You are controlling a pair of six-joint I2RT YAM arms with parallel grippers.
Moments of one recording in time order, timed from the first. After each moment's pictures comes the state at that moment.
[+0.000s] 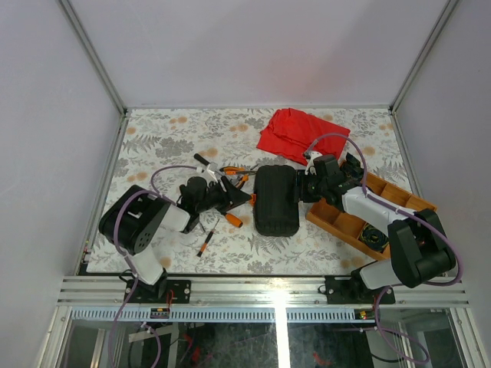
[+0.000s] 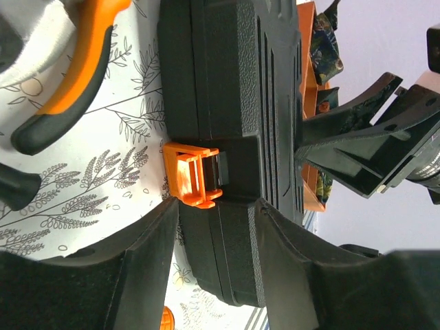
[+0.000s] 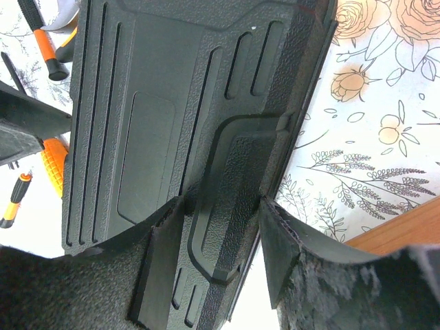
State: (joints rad) left arm -0.45 1.71 0.45 0.90 0.47 -1.05; right arm 0.40 1.43 0.74 -0.14 -0.26 0.37
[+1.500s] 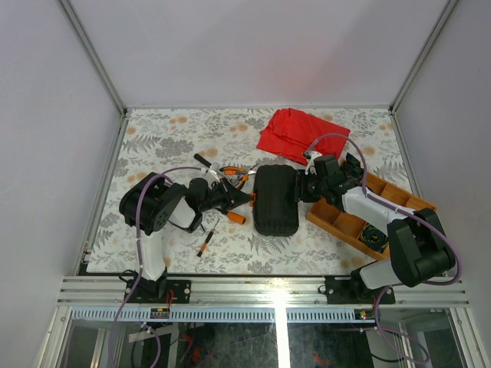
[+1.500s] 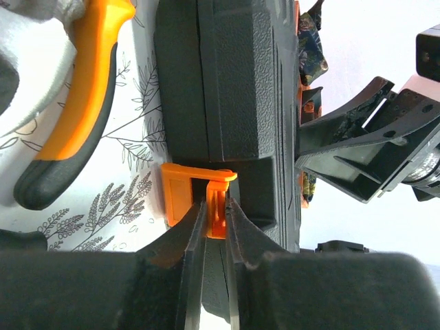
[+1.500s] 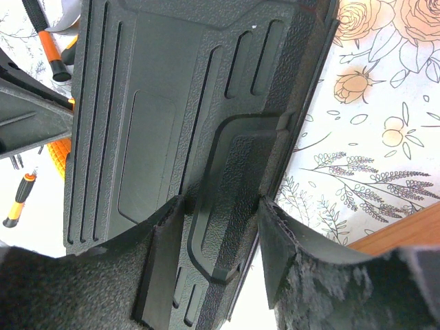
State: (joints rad) left arm -0.42 1.96 0.49 1.20 0.56 -1.14; right arm 0.40 1.44 0.74 -0.12 -0.27 0.38
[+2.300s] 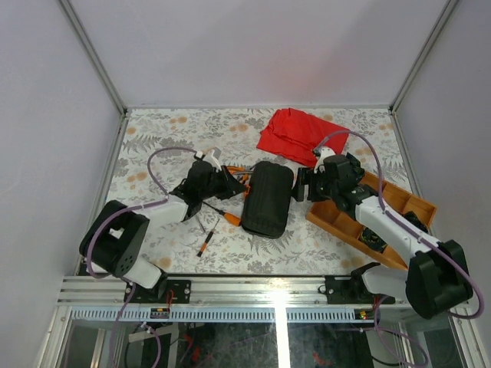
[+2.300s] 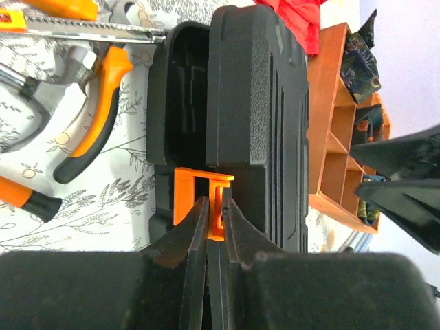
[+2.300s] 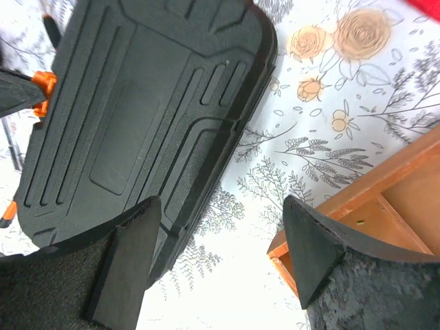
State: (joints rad) left arm -0.48 1.54 0.63 0.45 0.33 -0.85; right arm 0.40 1.25 0.74 -0.25 -0.19 0.33
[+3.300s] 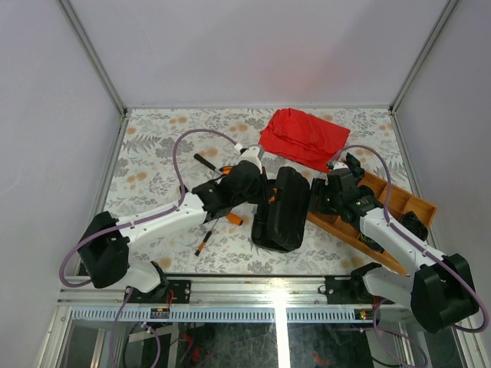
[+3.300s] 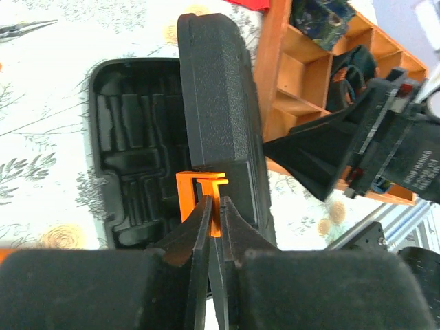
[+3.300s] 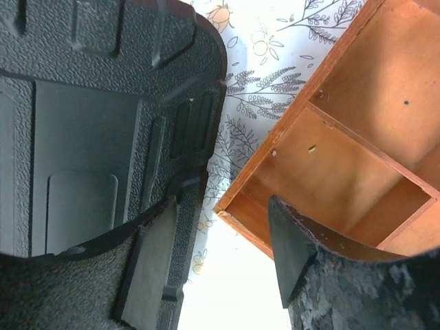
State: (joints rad) left arm -0.90 1.45 1.03 -0.15 -0.11 -0.74; right arm 0.39 1.12 0.62 -0.36 0.00 0.49
